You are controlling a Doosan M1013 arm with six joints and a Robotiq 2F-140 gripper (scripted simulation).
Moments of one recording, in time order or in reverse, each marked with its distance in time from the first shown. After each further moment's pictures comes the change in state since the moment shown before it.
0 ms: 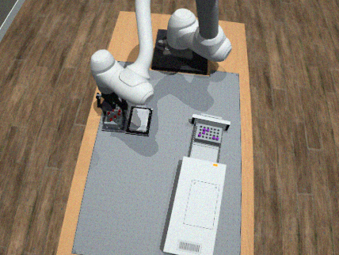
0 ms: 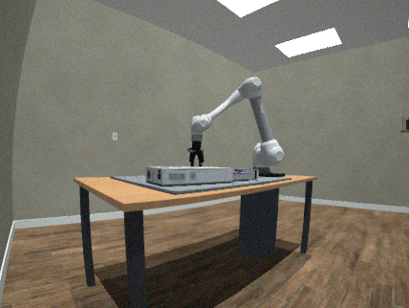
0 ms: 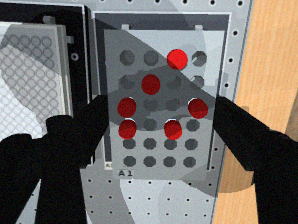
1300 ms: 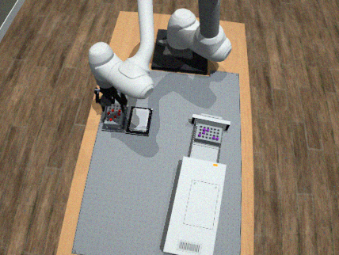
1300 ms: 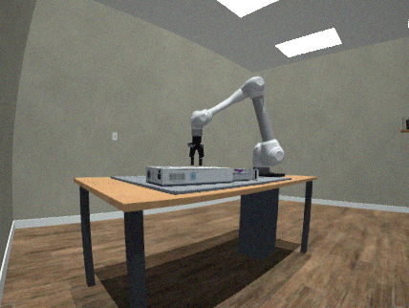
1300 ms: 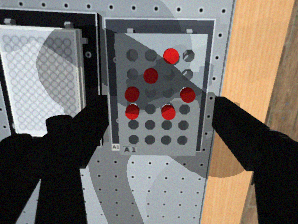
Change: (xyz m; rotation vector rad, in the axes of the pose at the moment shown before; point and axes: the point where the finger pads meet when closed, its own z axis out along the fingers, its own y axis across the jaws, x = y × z) arm 0.000 0.000 -0.042 0.000 0.000 0.000
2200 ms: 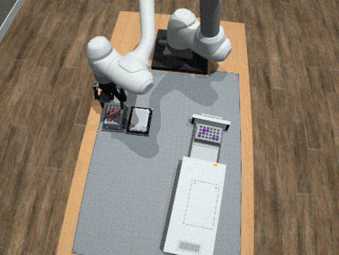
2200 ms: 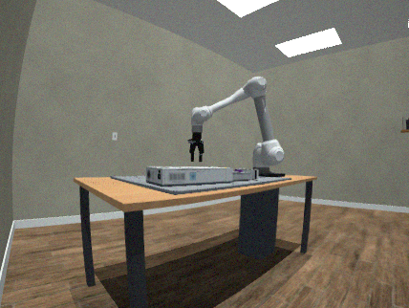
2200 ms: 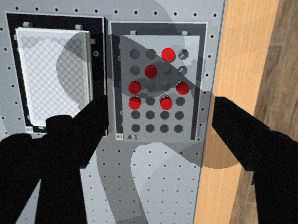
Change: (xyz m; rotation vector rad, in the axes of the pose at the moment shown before) arm 0.000 0.000 -0.031 0.000 0.000 0.000
